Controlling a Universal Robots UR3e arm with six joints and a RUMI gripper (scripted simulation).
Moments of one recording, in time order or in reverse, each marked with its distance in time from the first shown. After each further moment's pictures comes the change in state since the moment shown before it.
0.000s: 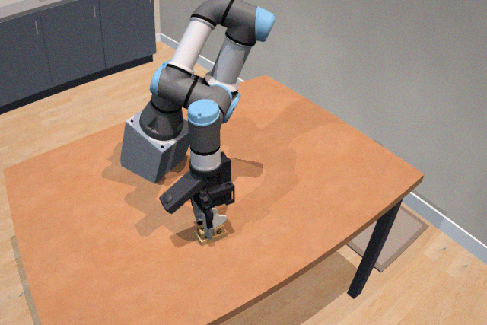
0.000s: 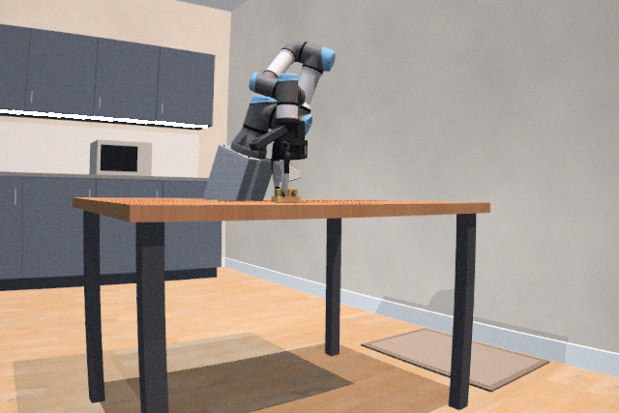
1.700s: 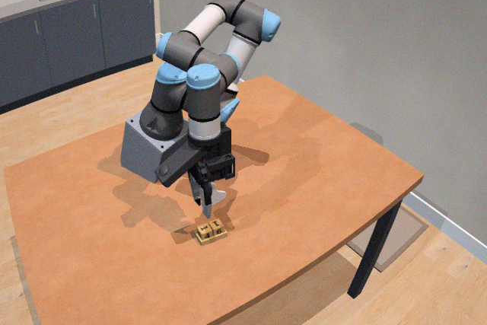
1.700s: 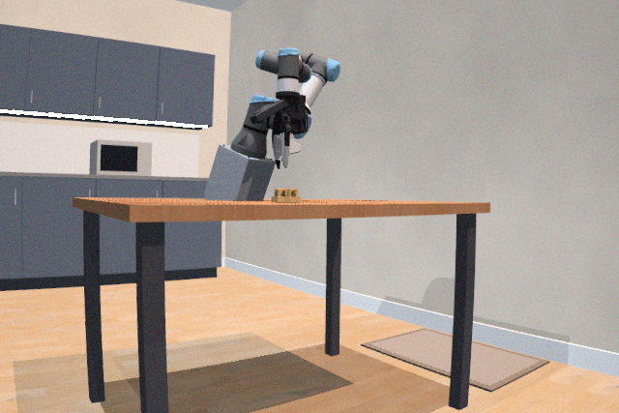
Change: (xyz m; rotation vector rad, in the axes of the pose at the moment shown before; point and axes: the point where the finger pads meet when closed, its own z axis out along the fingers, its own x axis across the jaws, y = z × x) arm 0.000 0.000 -0.078 0.004 0.001 0.001
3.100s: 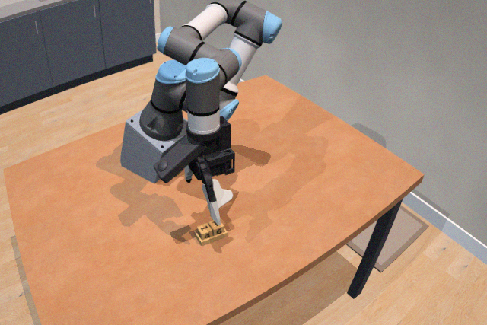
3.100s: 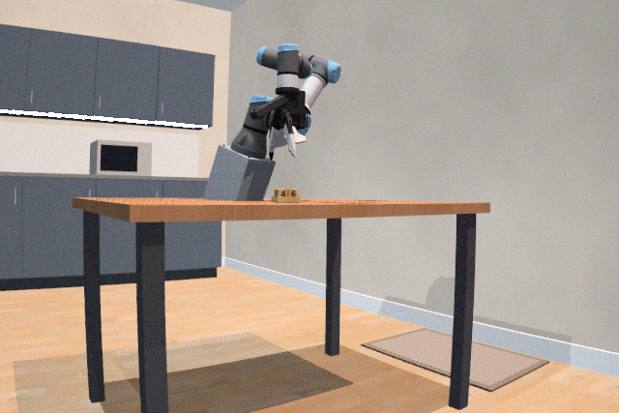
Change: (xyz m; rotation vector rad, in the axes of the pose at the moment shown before) arm 0.000 0.000 -0.013 -0.004 -0.001 0.000
